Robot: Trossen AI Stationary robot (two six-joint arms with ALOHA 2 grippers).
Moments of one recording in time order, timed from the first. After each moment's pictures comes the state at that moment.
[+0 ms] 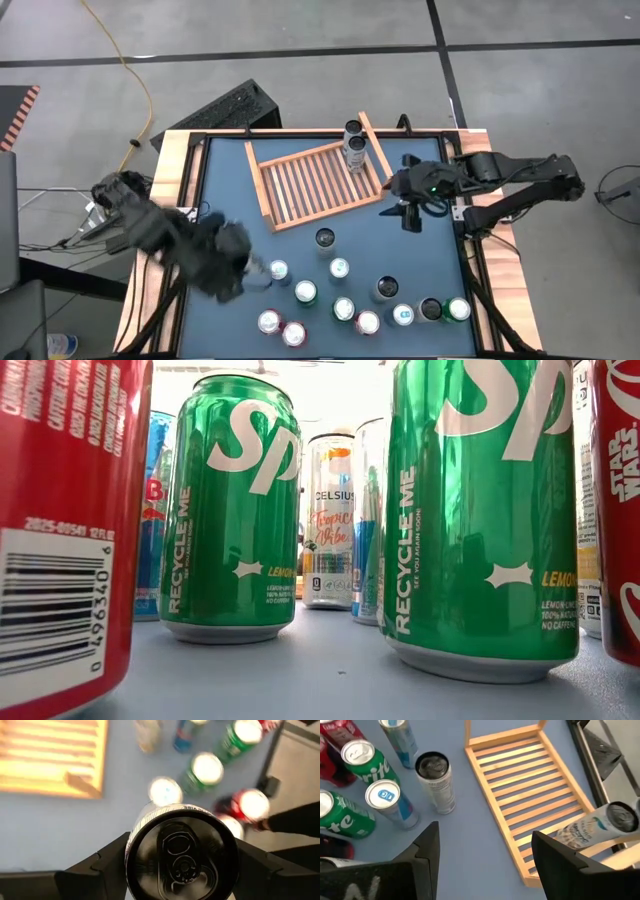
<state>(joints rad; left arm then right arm) -0.61 1.58 2.00 -1.54 -0.31 -0.96 0.11 1.15 1.33 -0.98 0.21 0.08</state>
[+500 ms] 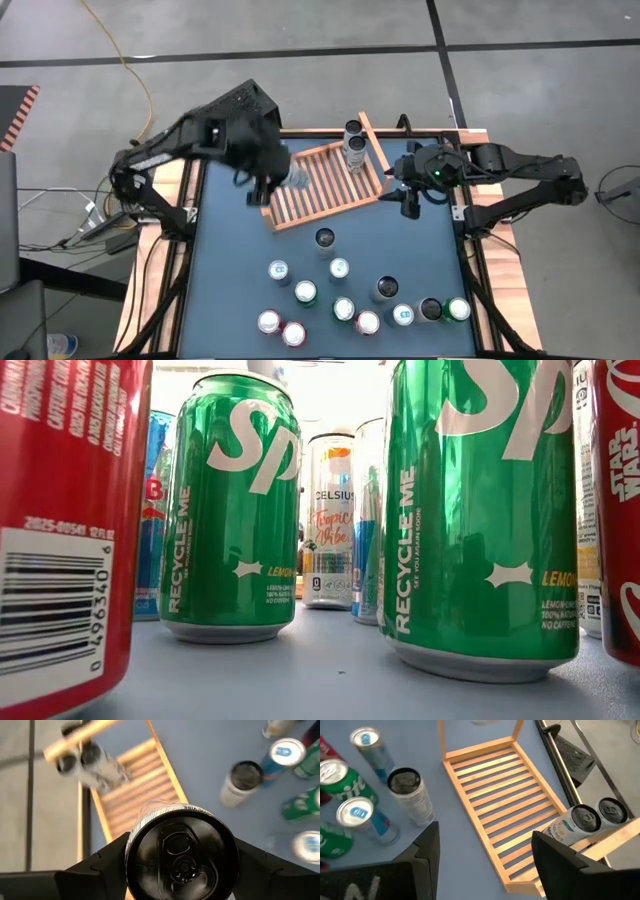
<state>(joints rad) 0.13 1.60 2.05 -1.31 -0.09 0.30 -0.01 1.13 1.33 -0.94 0.21 0.04</state>
